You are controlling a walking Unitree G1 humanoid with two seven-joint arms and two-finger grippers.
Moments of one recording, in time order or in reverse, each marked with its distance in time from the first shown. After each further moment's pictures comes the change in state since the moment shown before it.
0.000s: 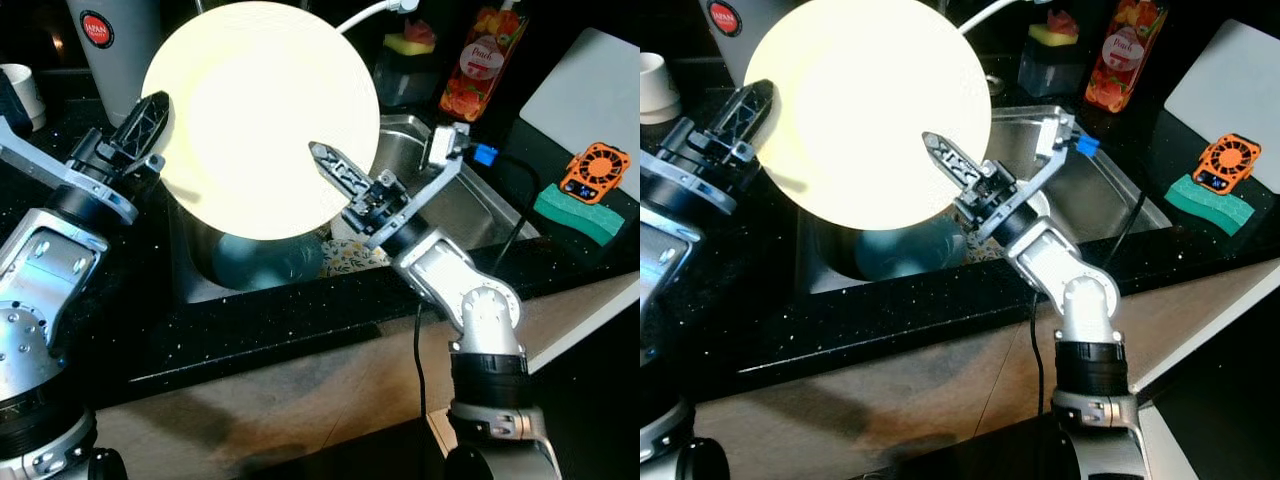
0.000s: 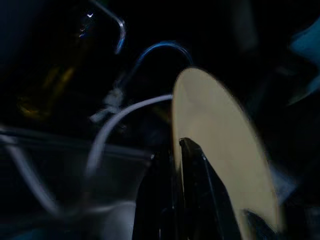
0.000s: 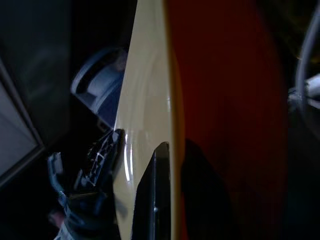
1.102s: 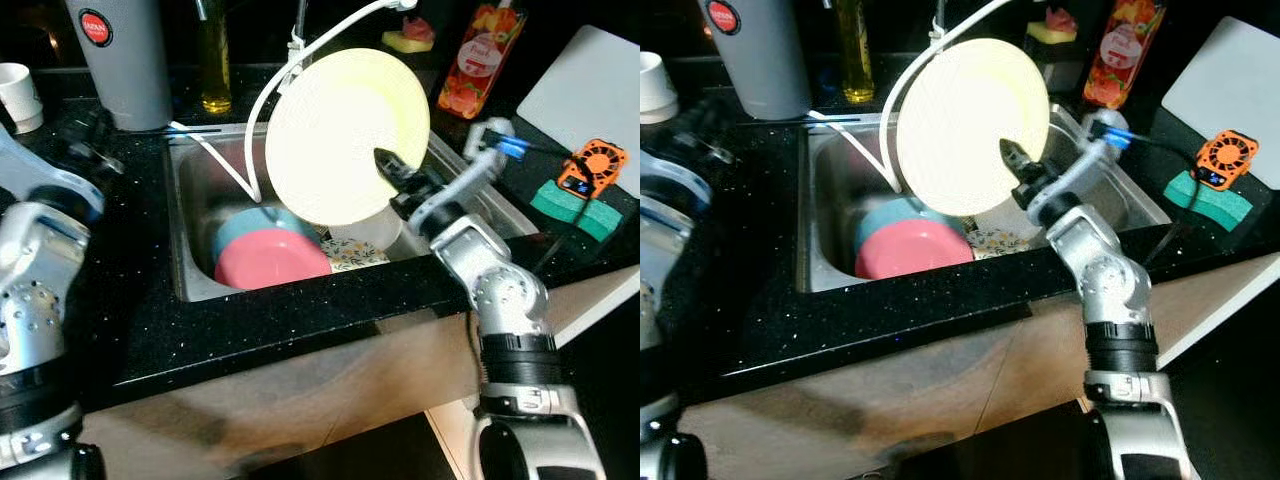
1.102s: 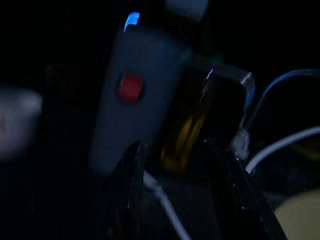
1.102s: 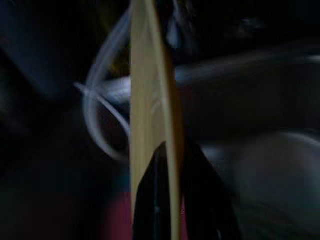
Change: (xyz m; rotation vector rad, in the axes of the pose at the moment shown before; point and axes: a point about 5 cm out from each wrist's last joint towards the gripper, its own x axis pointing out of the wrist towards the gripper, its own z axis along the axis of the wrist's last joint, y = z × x) left arm 0.013 0.031 0.032 0.381 -0.217 0.347; right arm -0.012 -0.053 0.037 -0.718 0.079 -0.513
